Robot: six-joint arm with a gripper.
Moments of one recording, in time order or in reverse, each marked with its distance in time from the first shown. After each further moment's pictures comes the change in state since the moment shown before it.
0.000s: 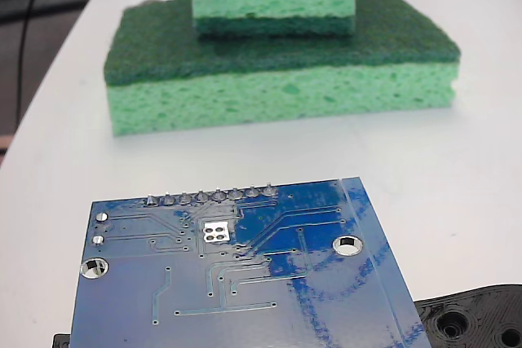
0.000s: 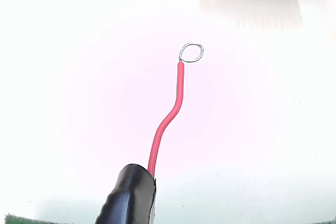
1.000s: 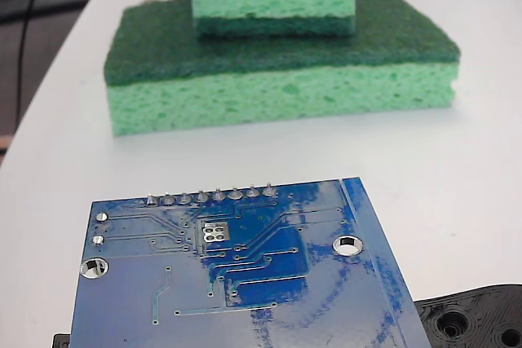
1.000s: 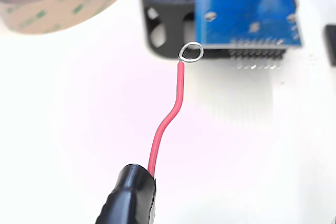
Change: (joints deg) arm 12.8 -1.0 -5.4 -2.8 -12.1 -3.4
